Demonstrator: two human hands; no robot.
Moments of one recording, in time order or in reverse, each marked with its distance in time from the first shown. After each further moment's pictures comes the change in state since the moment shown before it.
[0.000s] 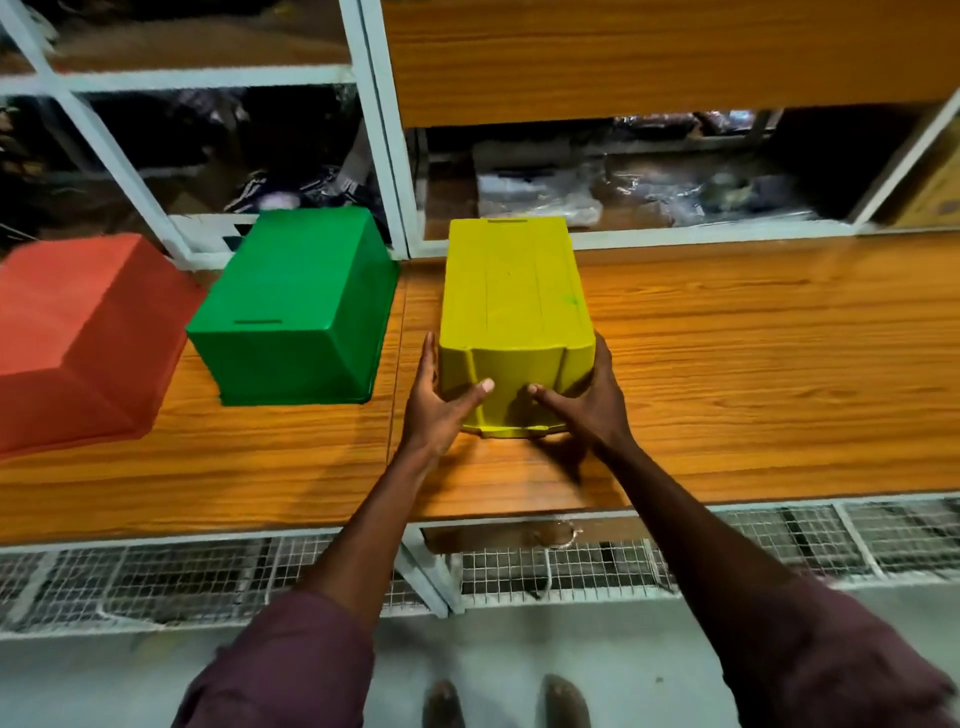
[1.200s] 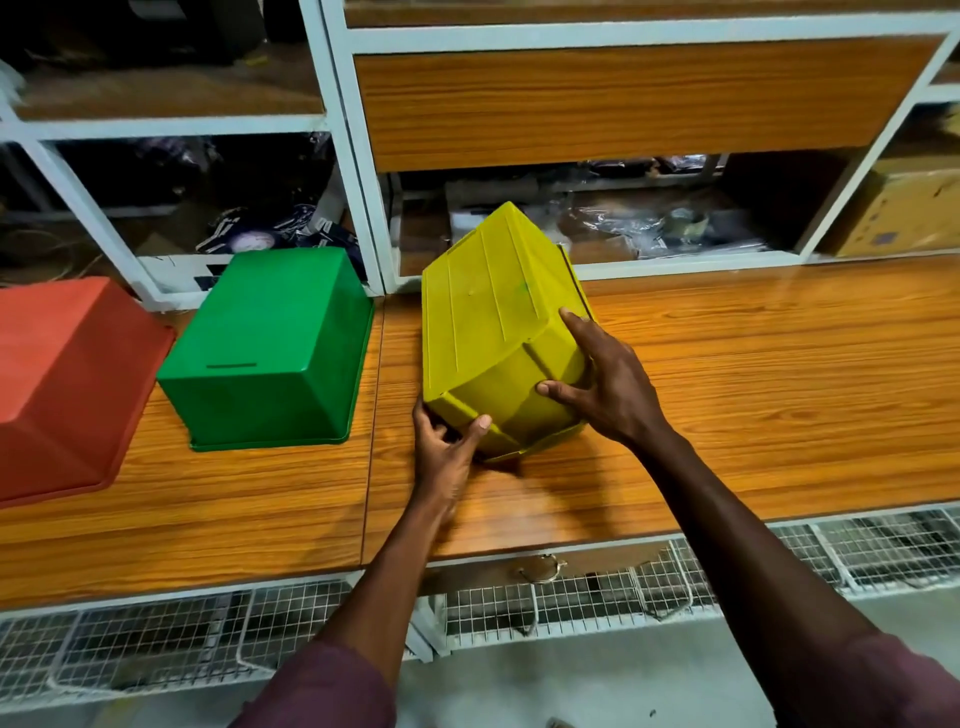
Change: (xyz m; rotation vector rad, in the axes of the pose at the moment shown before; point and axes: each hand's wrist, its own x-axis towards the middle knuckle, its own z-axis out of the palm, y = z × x) left_hand -0.007 -0.007 0.045 -0.413 0.012 -0.071; right_hand 0.018 -0.061 -0.065 -0.431 -0.020 -0.403
